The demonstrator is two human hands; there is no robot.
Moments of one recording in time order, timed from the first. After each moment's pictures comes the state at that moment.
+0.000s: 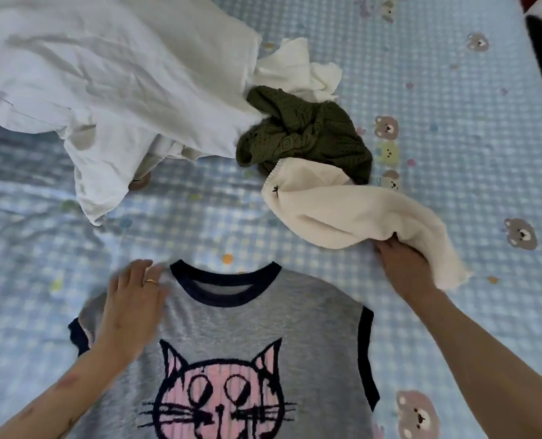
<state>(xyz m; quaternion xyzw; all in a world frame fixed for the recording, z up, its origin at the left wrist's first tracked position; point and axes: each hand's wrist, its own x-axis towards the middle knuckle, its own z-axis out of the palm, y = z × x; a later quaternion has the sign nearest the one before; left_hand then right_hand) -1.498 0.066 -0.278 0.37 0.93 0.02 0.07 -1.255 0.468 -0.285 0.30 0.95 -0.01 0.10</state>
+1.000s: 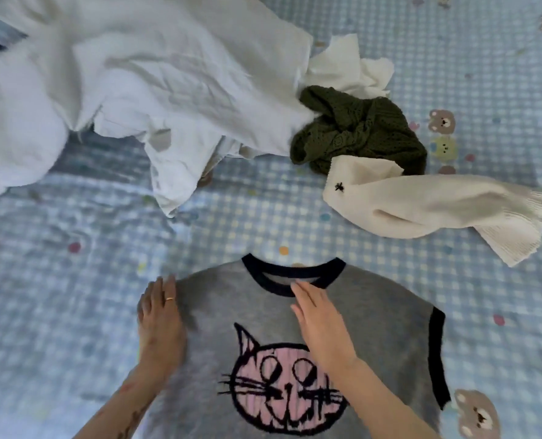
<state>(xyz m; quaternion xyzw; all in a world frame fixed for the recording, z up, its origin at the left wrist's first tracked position) -1.484 -0.014 -0.276 0.16 0.97 0.04 0.18 -1.325 0.208 -0.268 0.21 0.95 -0.22 0.00</state>
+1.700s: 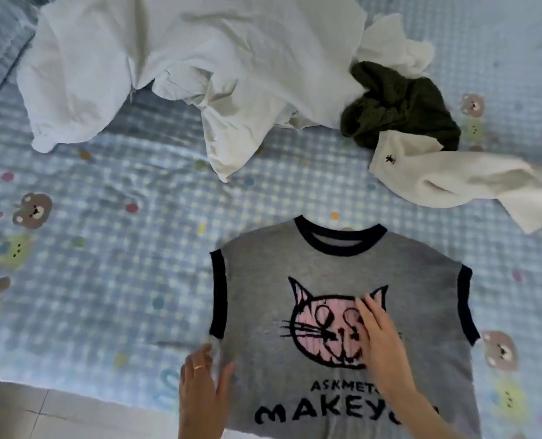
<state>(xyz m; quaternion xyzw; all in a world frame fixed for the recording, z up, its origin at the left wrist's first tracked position) -1.387 -0.153 -0.246 0.02 0.92 0.27 0.28 -1.247 0.113 -0.255 0.34 0.92 -0.20 0.06</state>
